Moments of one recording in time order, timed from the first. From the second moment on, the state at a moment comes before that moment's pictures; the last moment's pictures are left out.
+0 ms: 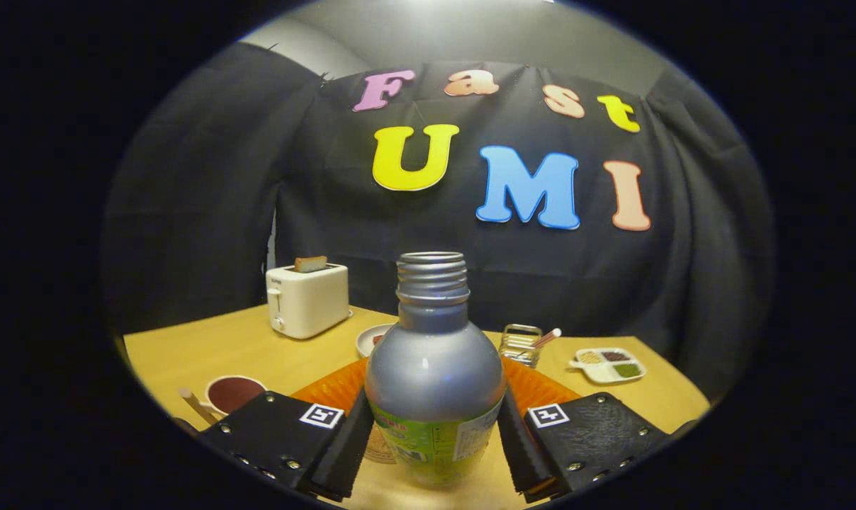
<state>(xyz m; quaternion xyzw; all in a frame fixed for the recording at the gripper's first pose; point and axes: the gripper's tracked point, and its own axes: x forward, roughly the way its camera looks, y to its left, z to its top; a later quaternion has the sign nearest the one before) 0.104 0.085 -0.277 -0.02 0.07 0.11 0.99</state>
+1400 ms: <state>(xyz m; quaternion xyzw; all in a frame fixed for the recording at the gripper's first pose) 0.125 0.134 -0.288 0.01 0.03 0.09 1.00</state>
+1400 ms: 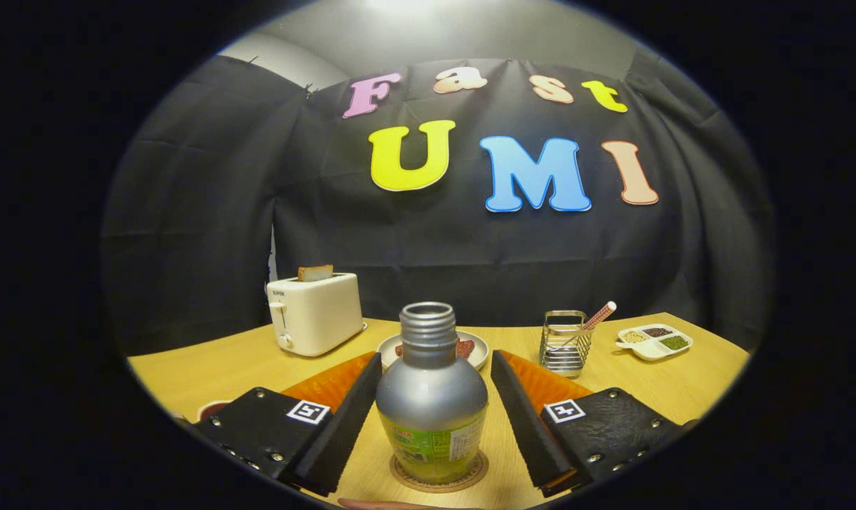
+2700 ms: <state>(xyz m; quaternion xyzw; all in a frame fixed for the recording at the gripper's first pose) 0.085 -0.026 -0.054 0.01 -0.02 -0.05 1.00</state>
